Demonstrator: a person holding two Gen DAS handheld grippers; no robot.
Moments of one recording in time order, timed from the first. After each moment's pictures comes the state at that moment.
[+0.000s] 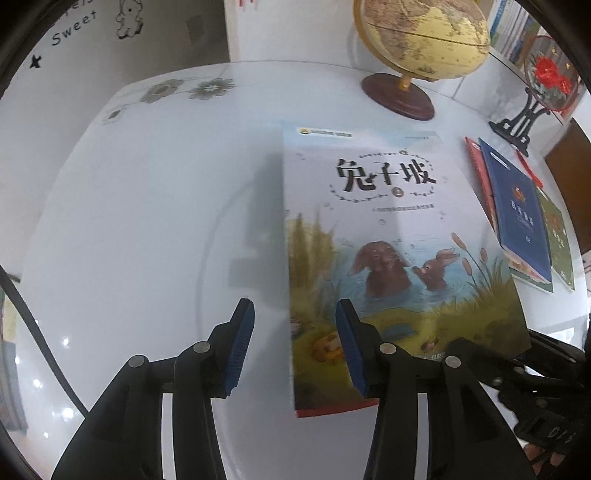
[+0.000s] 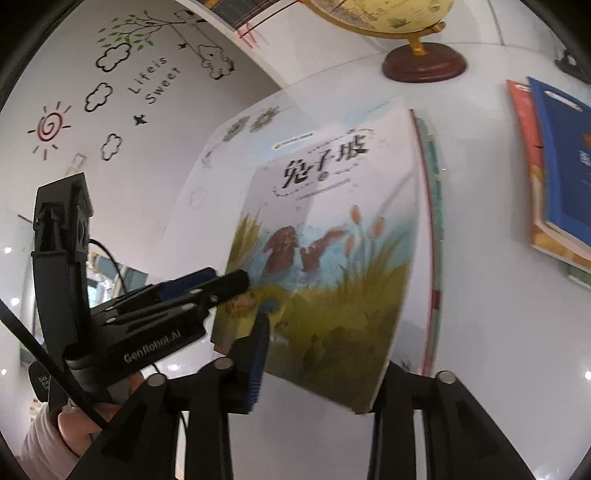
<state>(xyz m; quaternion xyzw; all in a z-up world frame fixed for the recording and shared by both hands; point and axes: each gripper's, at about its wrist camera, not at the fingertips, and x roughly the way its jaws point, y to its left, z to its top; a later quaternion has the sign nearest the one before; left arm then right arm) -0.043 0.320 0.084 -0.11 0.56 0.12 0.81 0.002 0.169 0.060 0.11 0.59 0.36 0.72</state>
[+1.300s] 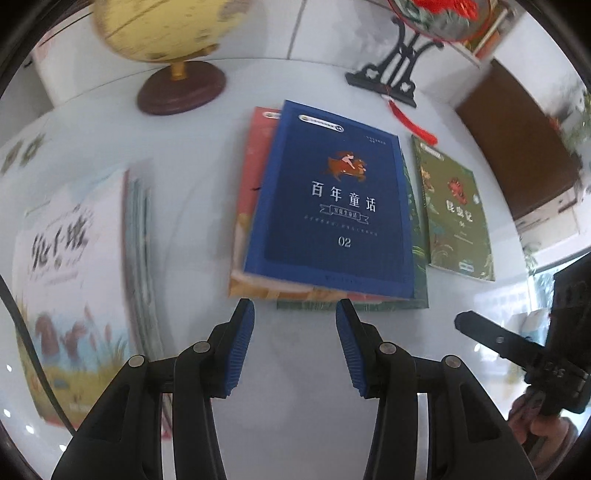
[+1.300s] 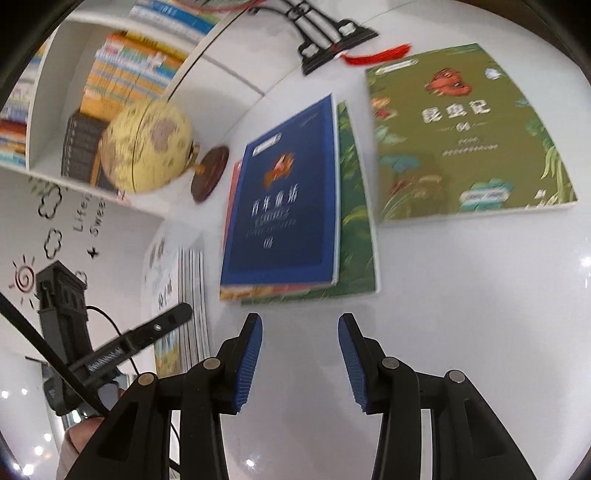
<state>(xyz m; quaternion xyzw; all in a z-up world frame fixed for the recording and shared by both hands) 0.075 0.090 0.093 -0.11 0.60 -0.03 0.80 0.037 -0.154 0.068 0.29 0.57 0.20 0.74</state>
